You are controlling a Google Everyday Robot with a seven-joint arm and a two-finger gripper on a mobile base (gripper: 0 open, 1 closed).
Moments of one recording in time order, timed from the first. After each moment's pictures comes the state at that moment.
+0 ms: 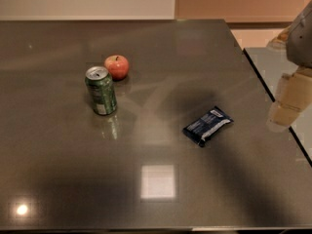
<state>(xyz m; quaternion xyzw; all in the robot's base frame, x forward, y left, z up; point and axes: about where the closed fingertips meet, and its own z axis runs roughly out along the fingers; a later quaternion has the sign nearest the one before) 0.438 -0.217 0.976 -0.60 0.78 -0.03 0.16</state>
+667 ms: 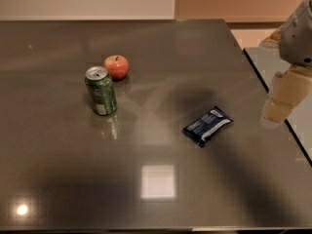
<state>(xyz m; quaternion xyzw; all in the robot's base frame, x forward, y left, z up) 0.449 -0.211 0.971 -0.61 0.77 -0.02 0.17</state>
